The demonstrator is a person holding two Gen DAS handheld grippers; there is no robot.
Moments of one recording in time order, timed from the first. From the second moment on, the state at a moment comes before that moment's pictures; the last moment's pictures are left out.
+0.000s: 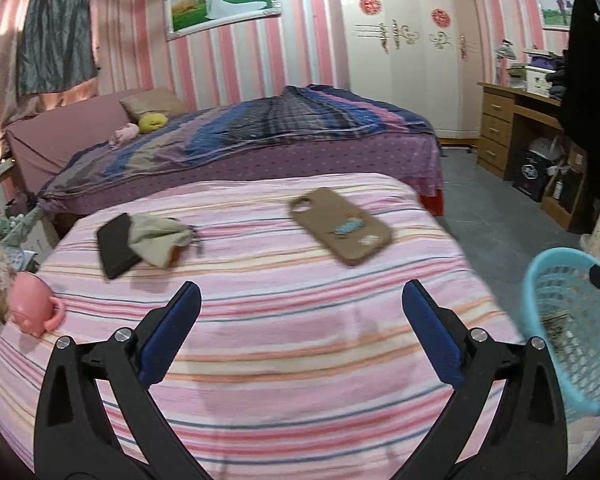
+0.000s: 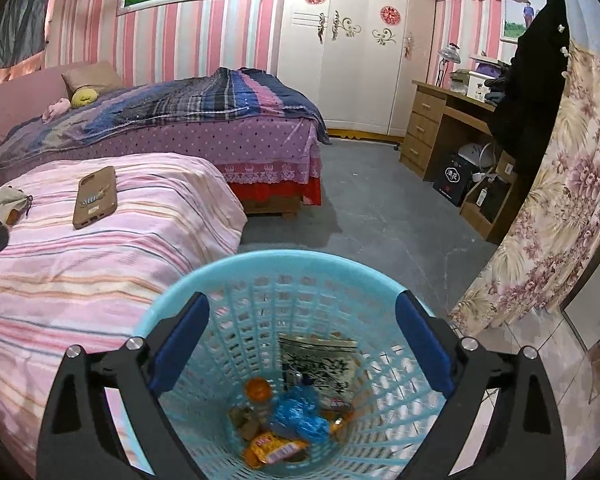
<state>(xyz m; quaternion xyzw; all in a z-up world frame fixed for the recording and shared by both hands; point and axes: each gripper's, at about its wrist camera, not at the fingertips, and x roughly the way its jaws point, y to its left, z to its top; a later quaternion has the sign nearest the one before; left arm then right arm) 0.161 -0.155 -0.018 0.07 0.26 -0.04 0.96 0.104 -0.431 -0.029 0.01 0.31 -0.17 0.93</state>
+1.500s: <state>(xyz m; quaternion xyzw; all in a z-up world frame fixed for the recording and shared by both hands) 0.236 0.083 -0.018 0.05 0.29 0.11 0.95 0.199 -0.196 -0.024 -0.06 0.32 -0.02 0.95</state>
